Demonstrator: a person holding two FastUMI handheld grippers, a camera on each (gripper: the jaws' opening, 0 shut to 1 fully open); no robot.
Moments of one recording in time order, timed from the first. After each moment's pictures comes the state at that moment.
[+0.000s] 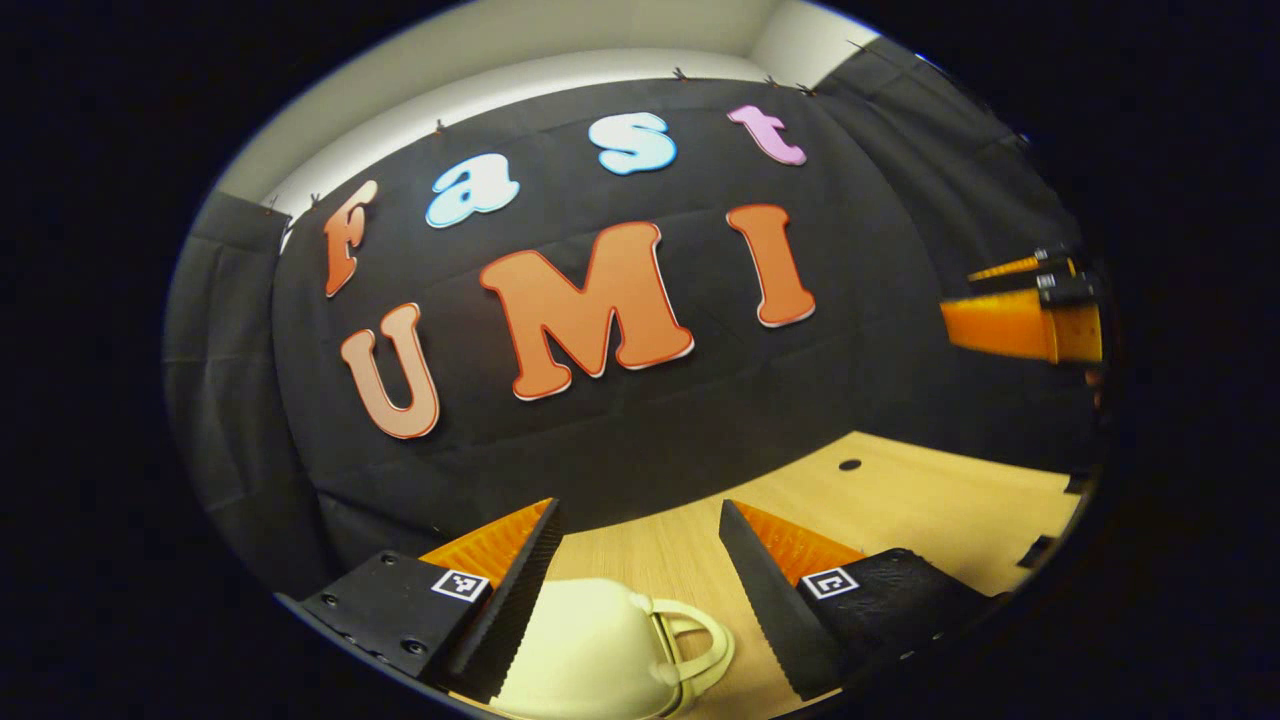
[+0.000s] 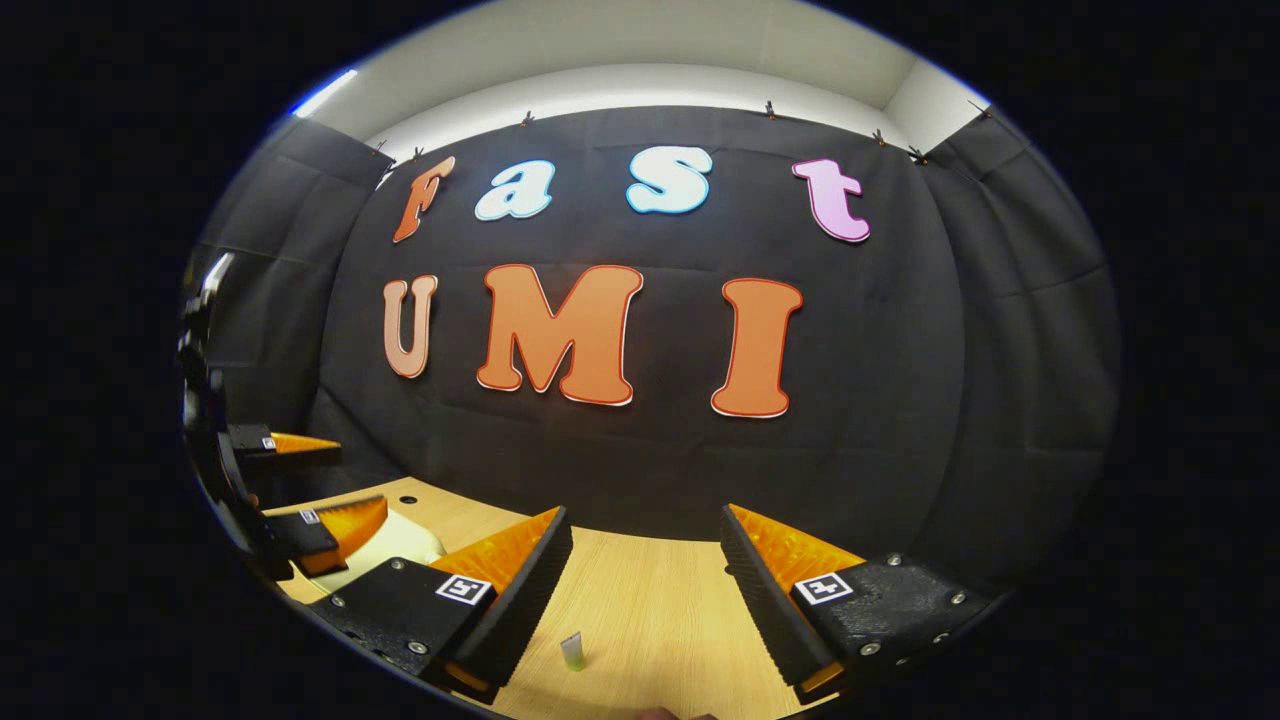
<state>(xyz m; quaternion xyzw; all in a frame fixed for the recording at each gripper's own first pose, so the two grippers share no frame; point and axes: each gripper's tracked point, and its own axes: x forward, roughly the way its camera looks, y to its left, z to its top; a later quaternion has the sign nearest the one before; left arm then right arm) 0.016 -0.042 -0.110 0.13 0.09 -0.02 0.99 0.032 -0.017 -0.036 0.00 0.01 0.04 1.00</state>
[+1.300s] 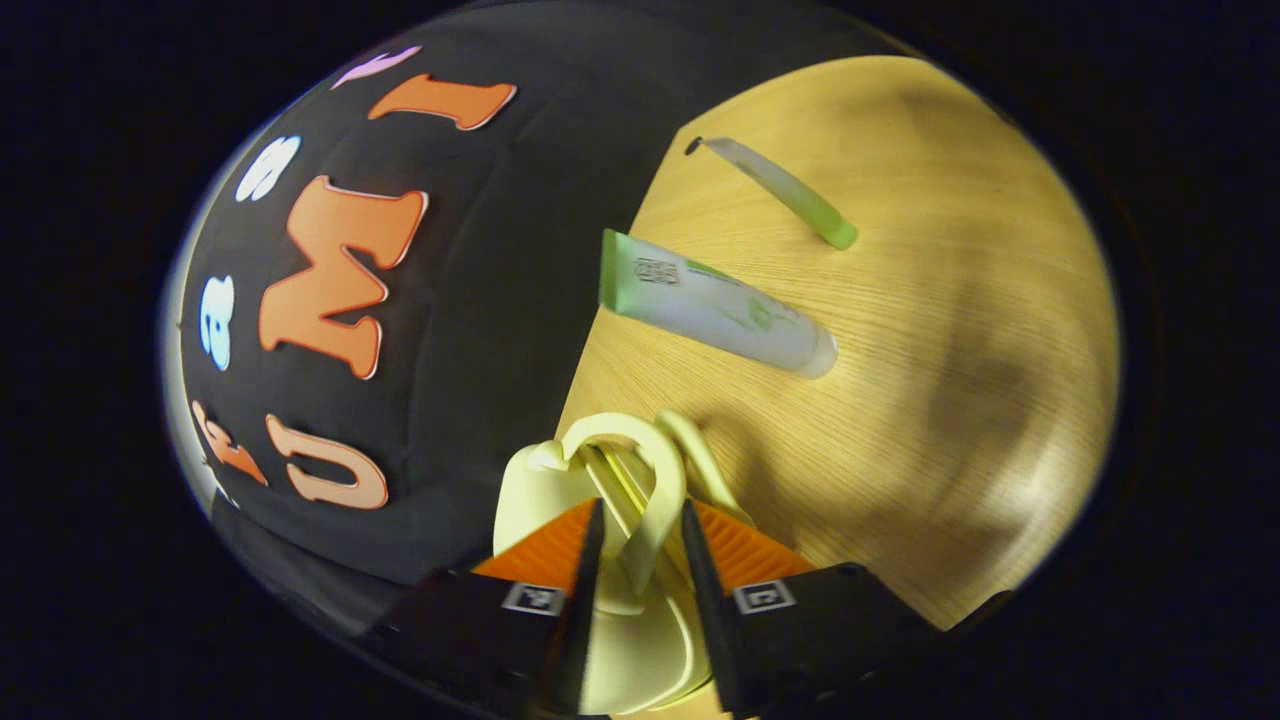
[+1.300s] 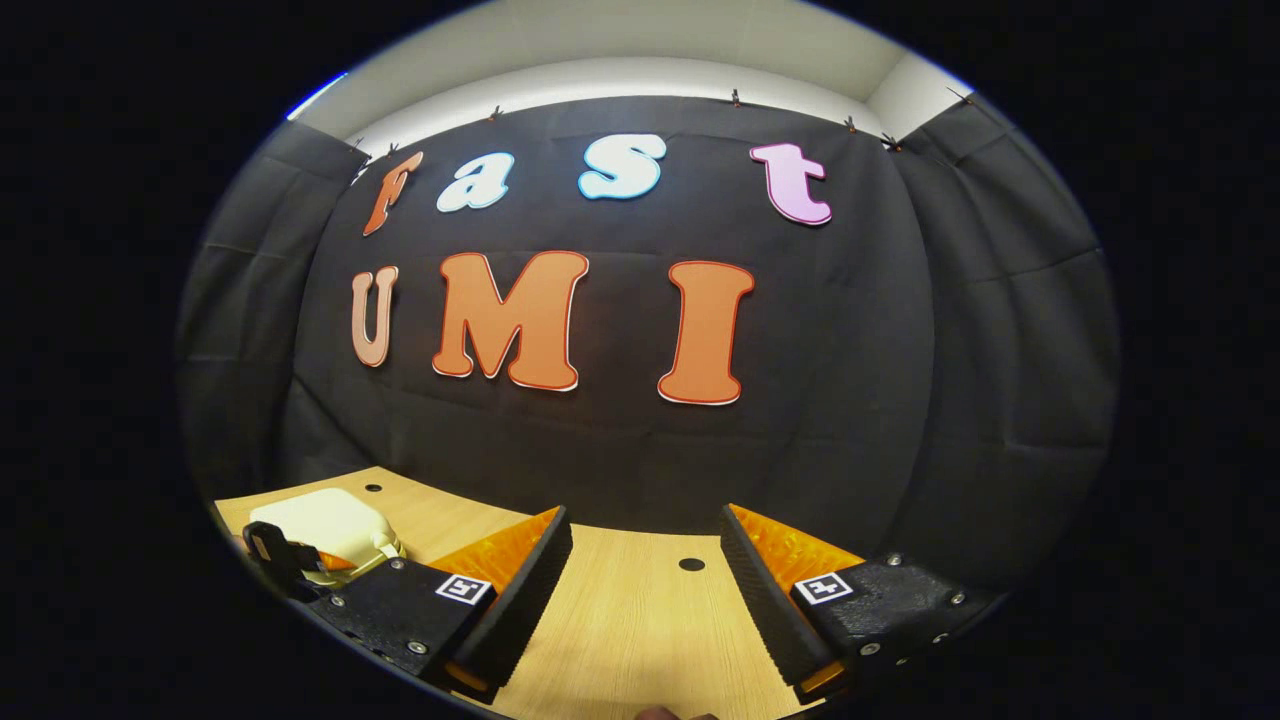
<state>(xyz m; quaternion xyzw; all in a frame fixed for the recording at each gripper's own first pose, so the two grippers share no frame) 0.013 -0.055 -0.355 0.52 0.31 -0.09 0.79 0.043 -0.094 -0.060 0.01 0.03 0.02 1.00</state>
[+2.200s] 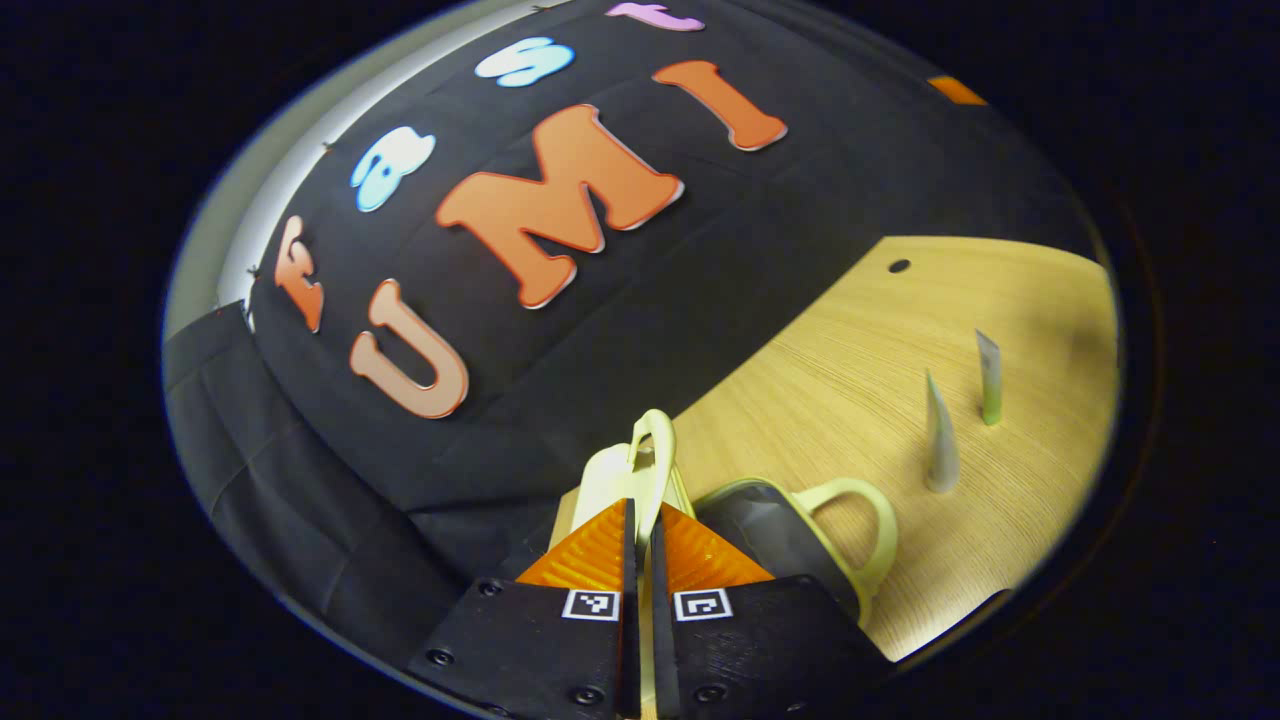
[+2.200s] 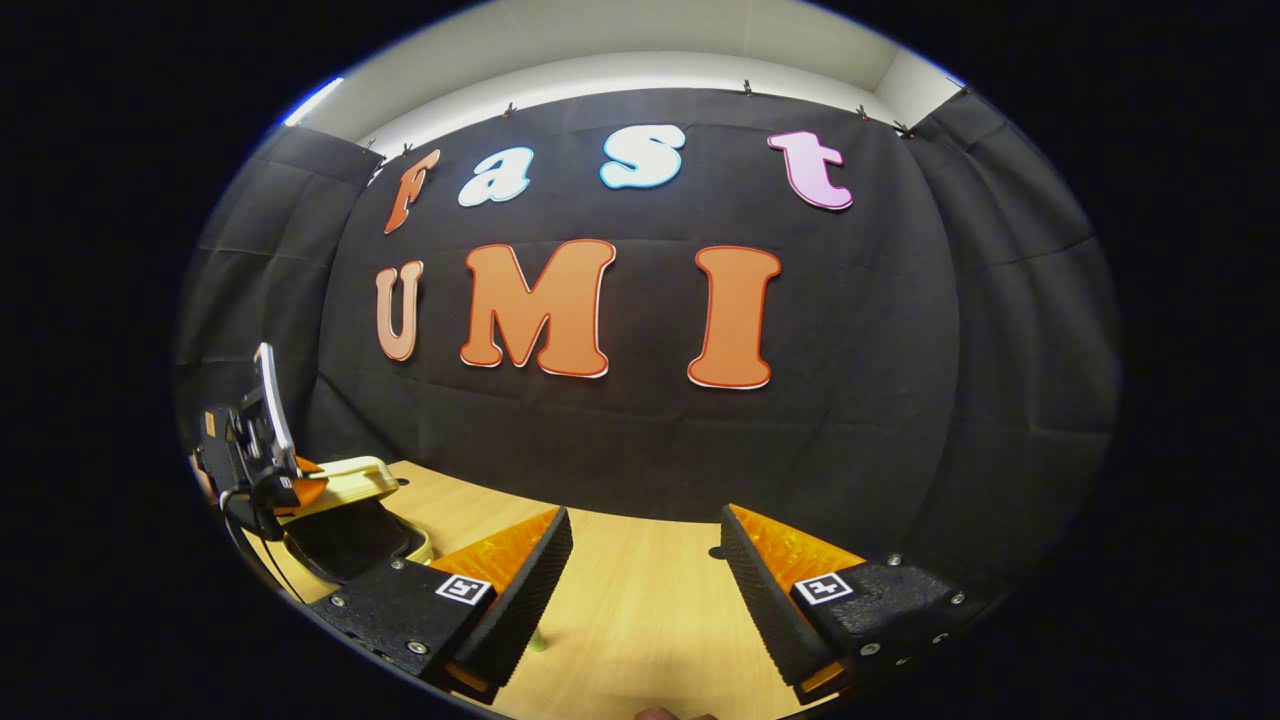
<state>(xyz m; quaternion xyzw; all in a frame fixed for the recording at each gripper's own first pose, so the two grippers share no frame) 0.025 -0.044 -0.289 0.28 0.21 0.07 0.93 0.039 -0.046 -0.077 0.02 0.04 0.06 1.00</state>
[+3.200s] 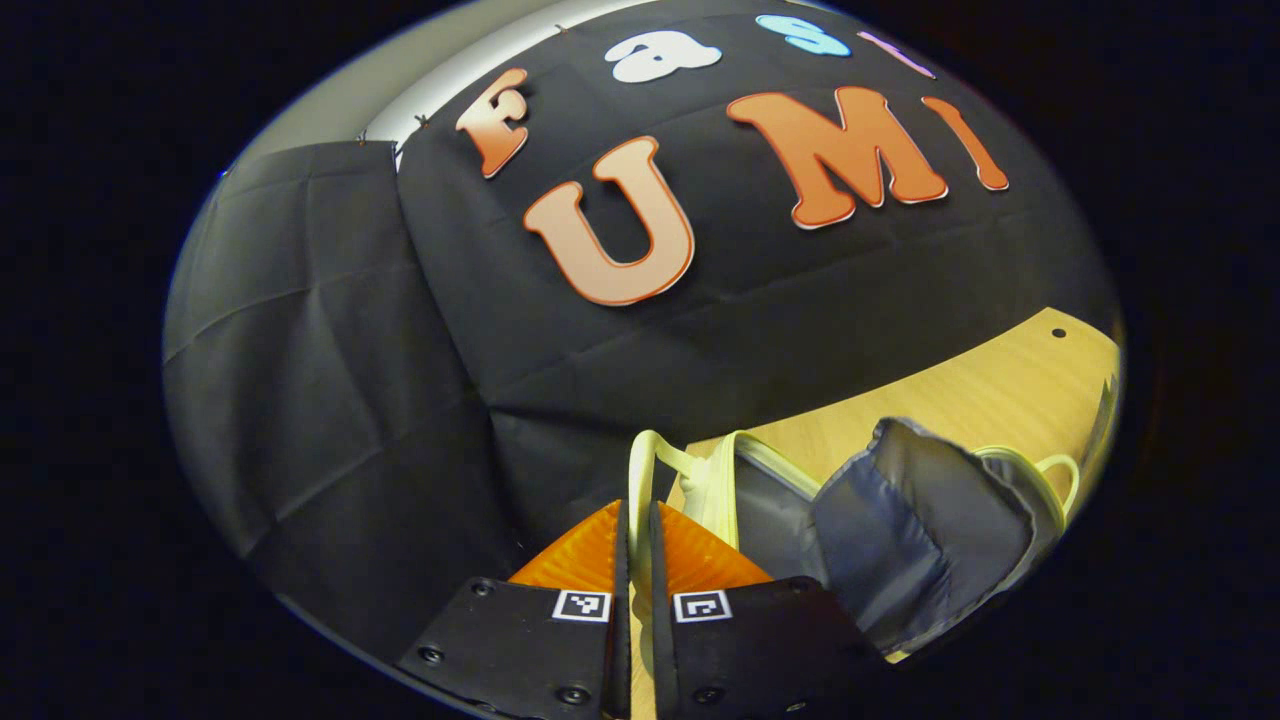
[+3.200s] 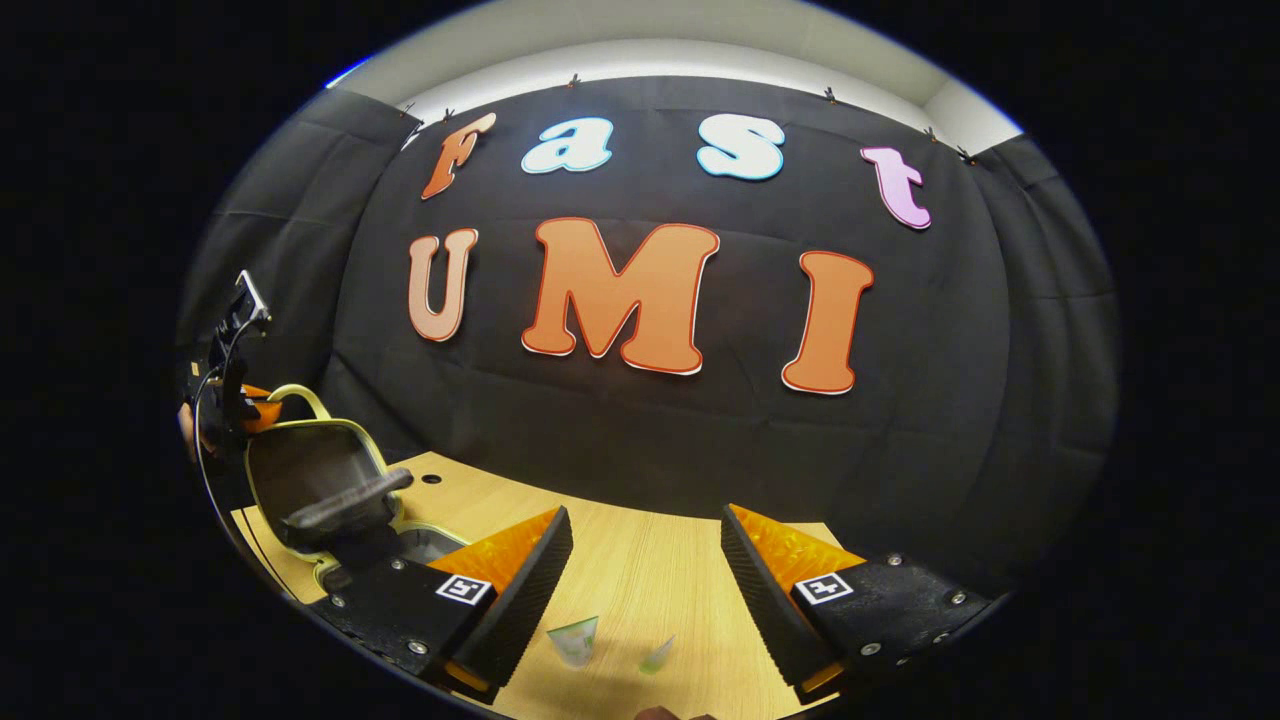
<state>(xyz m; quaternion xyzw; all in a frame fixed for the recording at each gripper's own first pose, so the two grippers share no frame) 0.019 -0.019 -0.302 0.14 0.23 0.21 0.94 0.051 0.113 -0.063 -0.02 0.06 0.06 1.00</state>
